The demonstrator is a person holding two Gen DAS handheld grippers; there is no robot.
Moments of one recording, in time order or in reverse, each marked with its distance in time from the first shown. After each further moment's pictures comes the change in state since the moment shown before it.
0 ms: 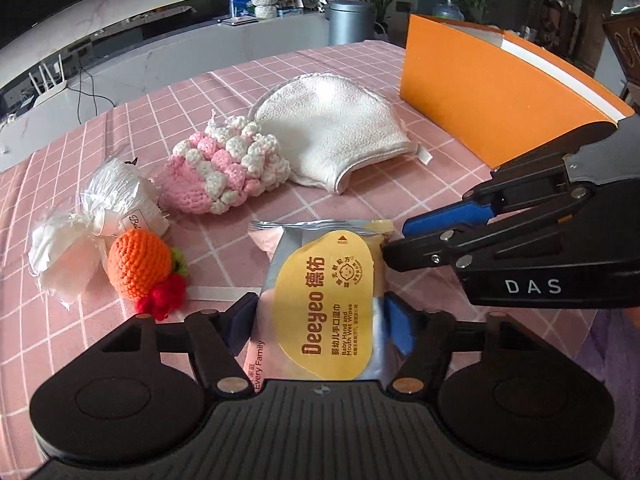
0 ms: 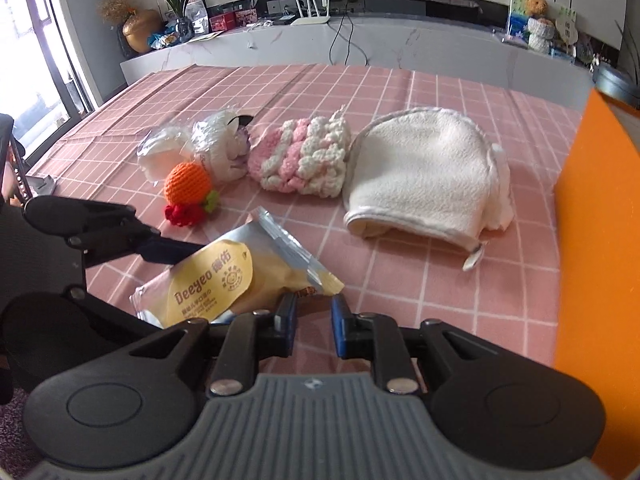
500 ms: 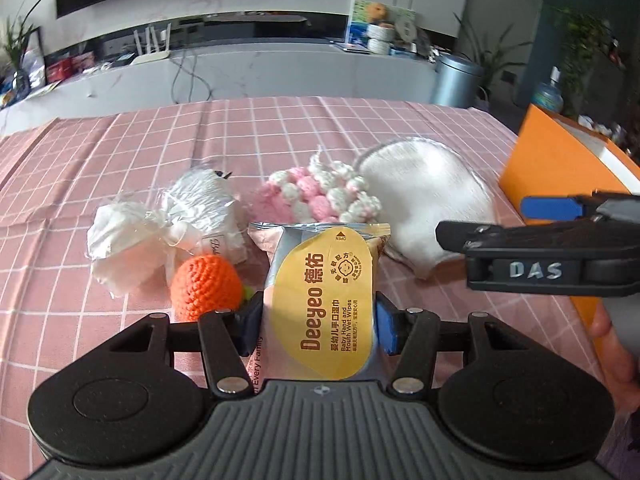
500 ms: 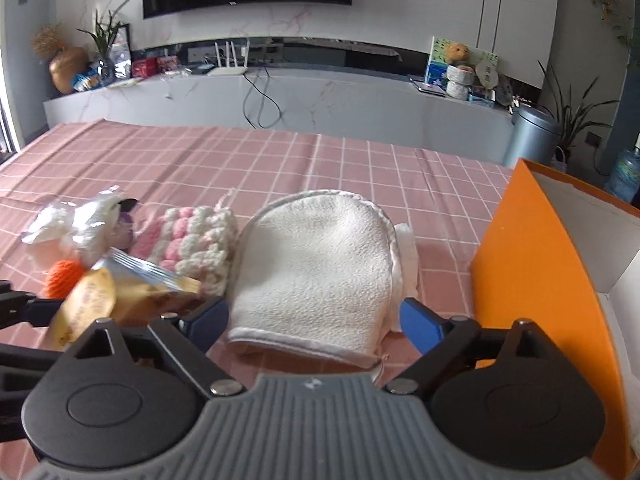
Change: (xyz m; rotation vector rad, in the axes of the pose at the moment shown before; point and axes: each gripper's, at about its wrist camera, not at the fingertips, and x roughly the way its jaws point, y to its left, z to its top) left arm 0.000 0.031 0.021 -0.321 -0.100 0.174; right arm 0.030 -0.030 0.045 0.046 -0.141 -0.277
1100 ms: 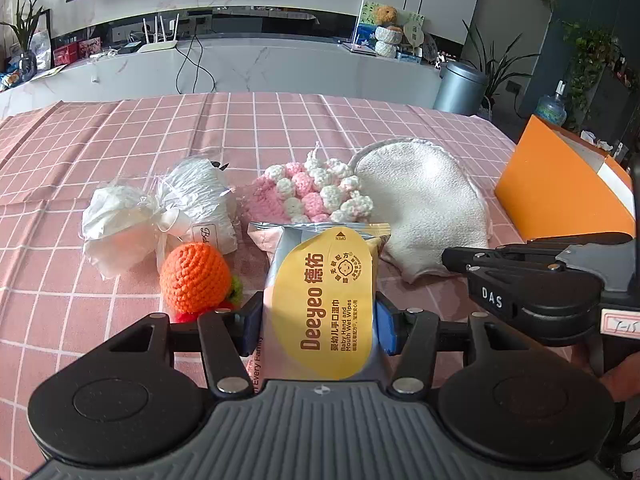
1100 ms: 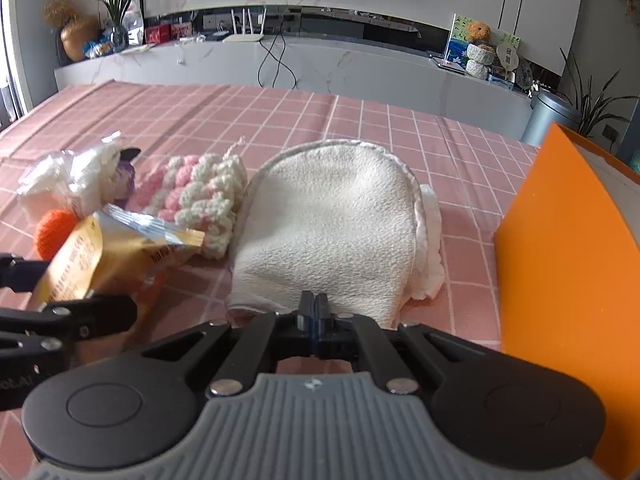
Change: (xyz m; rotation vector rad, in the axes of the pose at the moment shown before) left arm -0.009 -0.008 -0.005 -0.045 0.000 -0.007; right arm 0.010 0.001 -0.014 -0.045 0.065 0.044
